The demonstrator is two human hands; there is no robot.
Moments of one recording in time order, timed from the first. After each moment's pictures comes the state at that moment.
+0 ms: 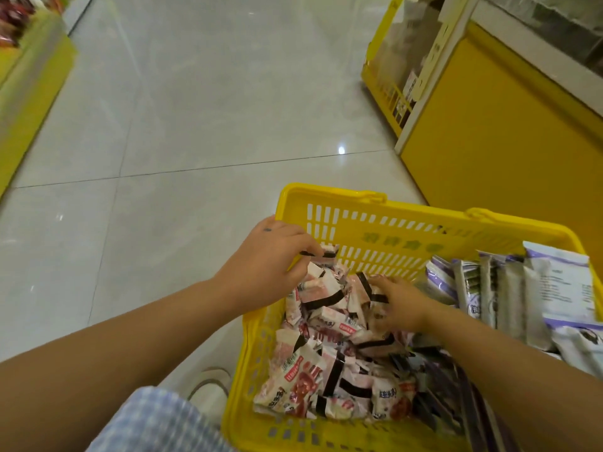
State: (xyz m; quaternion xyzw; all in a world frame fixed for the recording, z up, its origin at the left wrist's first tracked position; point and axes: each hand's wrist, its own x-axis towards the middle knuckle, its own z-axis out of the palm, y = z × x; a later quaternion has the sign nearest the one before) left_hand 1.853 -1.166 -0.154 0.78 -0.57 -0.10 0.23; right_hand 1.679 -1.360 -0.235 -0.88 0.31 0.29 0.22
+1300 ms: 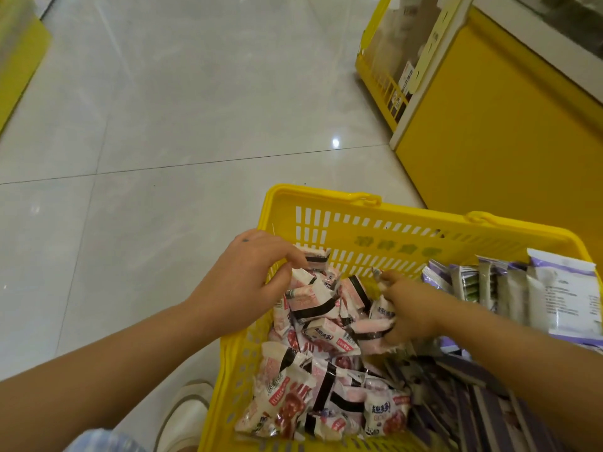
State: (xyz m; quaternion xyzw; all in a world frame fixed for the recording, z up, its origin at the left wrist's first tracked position) left_hand 1.855 -1.163 -0.165 0.78 -0.53 -0.12 0.32; right_hand 1.678 -1.381 -0.214 -0.91 0.18 0.36 0.10
